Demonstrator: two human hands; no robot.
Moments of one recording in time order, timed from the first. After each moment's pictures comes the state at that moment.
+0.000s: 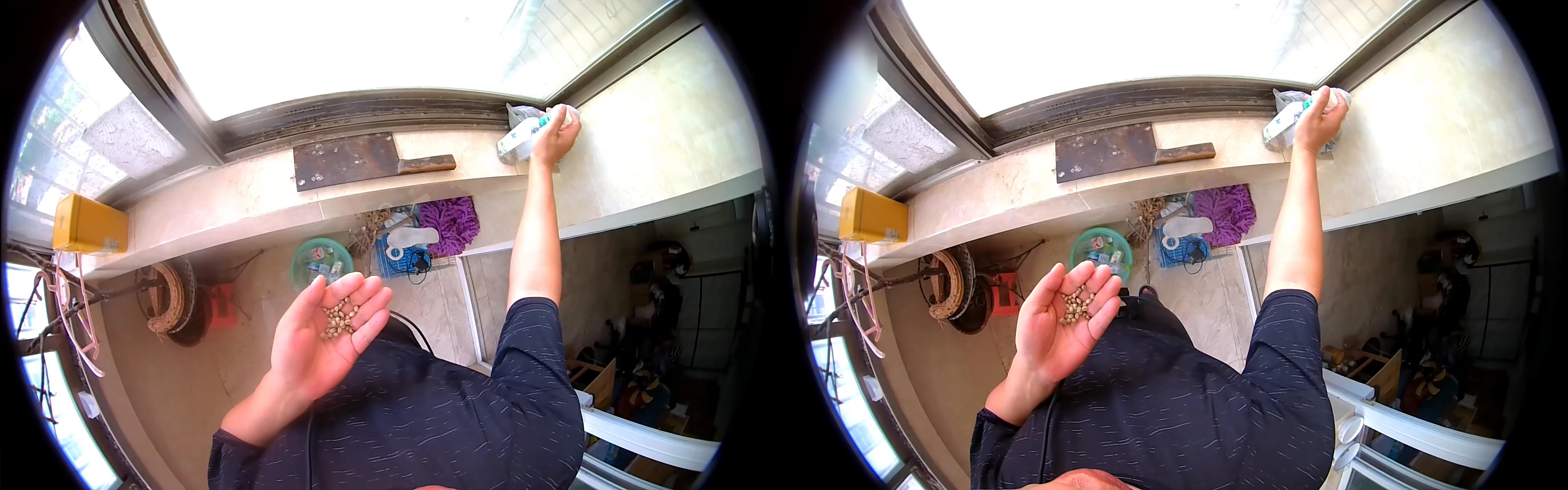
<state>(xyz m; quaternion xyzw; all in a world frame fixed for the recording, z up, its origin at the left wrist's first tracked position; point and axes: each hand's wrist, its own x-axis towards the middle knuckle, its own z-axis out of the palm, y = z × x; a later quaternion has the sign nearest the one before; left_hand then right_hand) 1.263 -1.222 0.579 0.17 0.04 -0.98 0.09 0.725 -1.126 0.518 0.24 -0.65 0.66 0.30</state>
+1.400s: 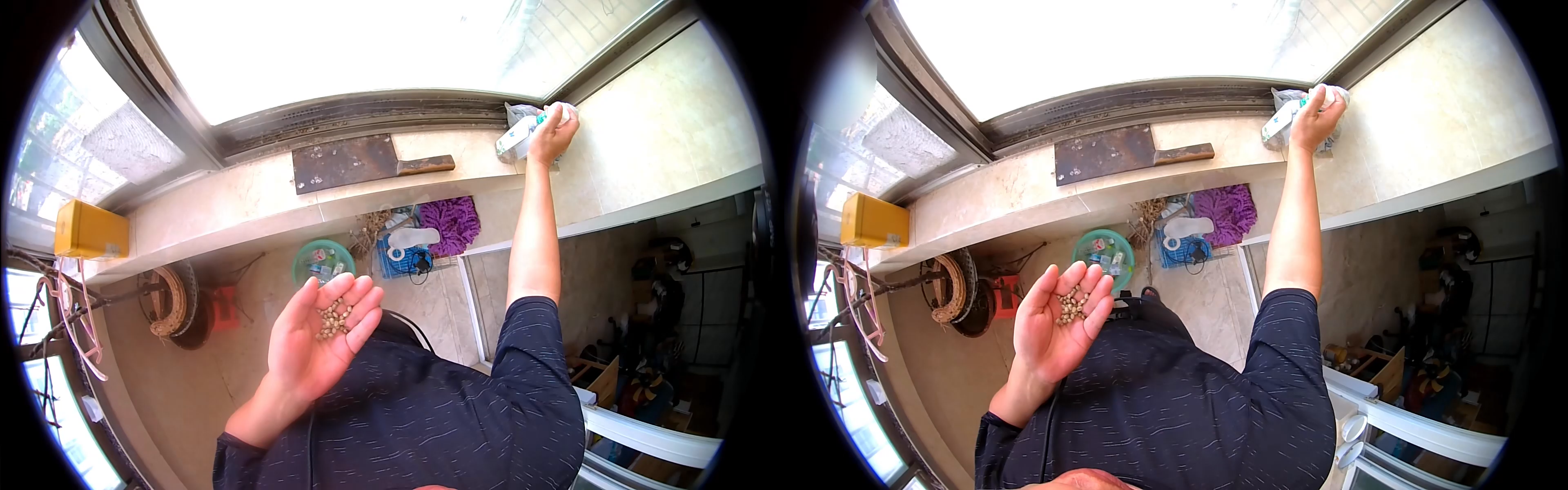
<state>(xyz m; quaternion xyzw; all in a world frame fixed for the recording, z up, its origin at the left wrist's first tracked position) 1.266 -1.226 0.575 0.15 0.04 -0.98 0.10 0.736 -1.131 0.521 0.24 -0.66 0.64 0.30</state>
